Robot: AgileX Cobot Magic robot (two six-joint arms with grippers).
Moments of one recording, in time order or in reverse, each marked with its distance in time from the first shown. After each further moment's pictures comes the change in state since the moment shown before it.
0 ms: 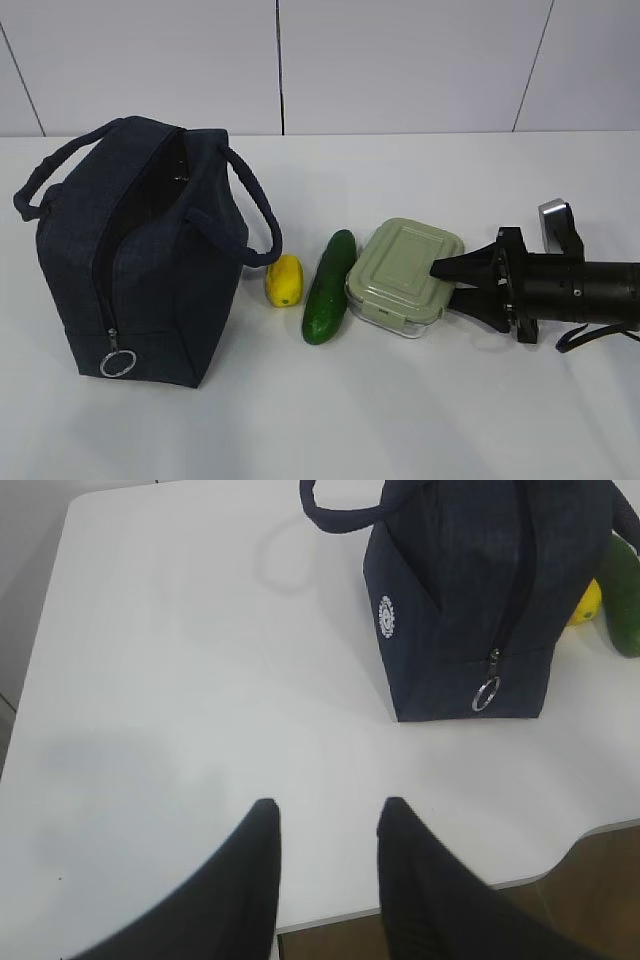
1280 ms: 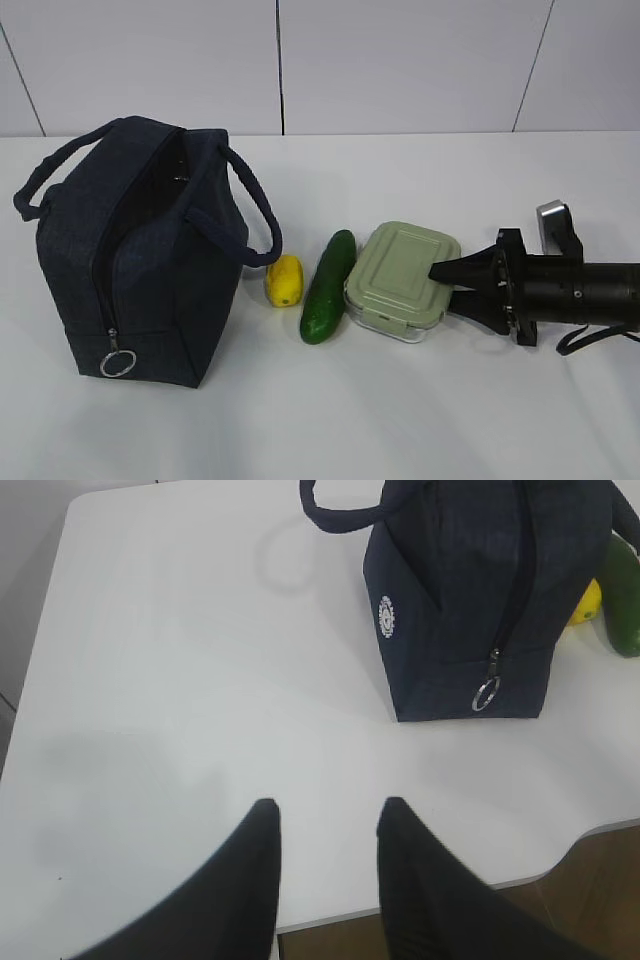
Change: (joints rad) left arm 0.000 0.000 0.000 0.000 0.000 0.000; right arm 0.000 0.000 0.000 -0.022 0.007 0.015
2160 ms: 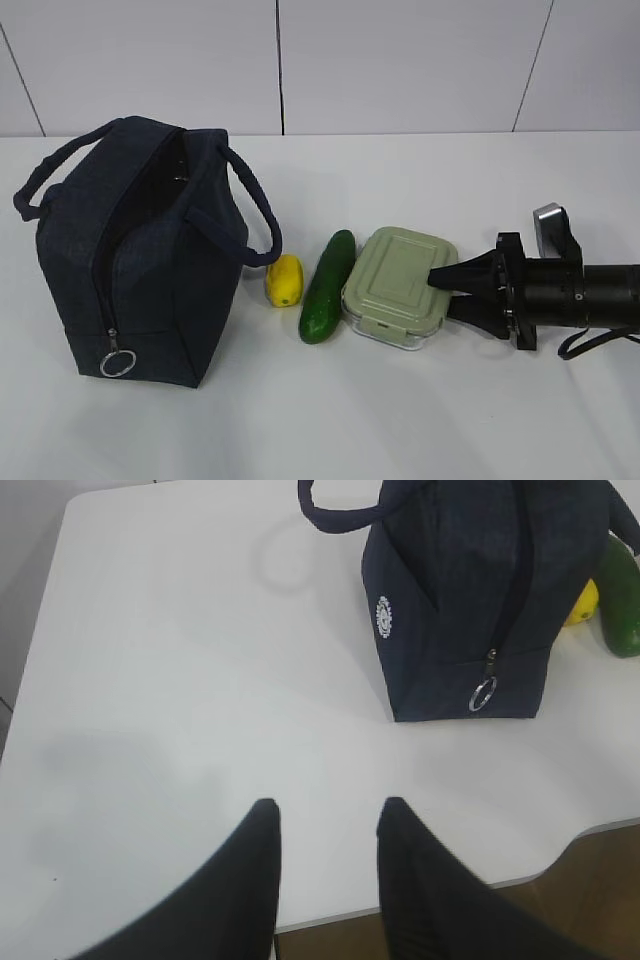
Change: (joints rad) left arm 0.000 0.000 0.000 -0.005 0.000 0.000; right arm 0.000 0.000 0.000 -0.047 0.012 0.023
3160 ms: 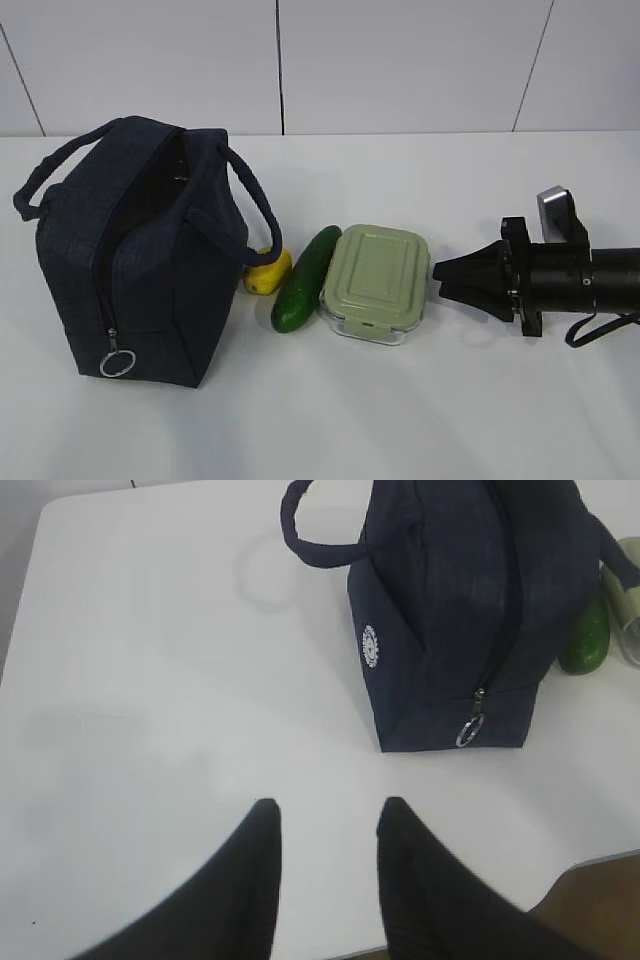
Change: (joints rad) left arm 0.000 0.199 -0.032 -0.027 -0.131 0.000; right arm 0.000 -0.065 -0.002 -0.038 -0.006 0.050
